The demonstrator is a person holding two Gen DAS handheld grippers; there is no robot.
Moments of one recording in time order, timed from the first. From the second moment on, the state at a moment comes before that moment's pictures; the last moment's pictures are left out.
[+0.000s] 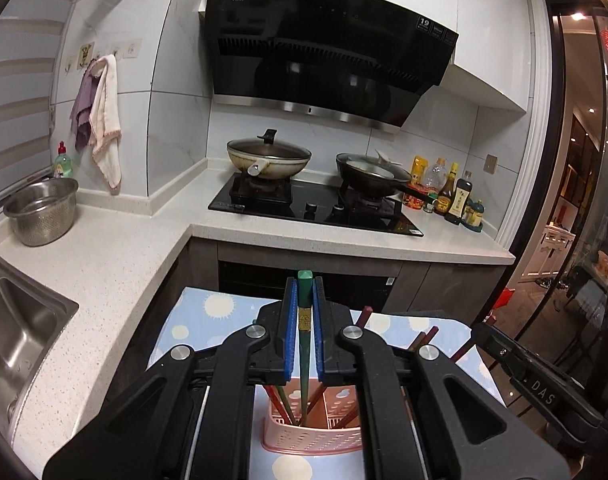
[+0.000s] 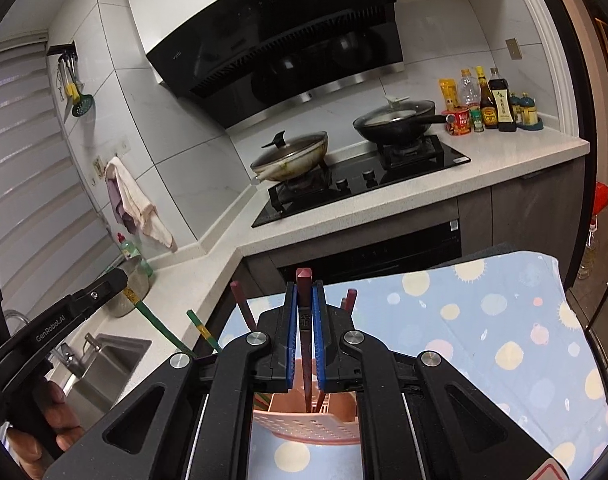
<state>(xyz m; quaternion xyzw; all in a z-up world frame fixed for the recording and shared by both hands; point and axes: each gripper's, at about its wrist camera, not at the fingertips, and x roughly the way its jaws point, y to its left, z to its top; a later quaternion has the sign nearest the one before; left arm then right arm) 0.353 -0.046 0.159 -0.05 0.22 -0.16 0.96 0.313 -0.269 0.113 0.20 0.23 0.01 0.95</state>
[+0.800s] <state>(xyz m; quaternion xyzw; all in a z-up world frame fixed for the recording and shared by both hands) 0.345 -0.047 0.132 -0.04 0.25 -0.14 0.96 0.304 -0.265 0.096 0.20 0.24 0.00 0.95</state>
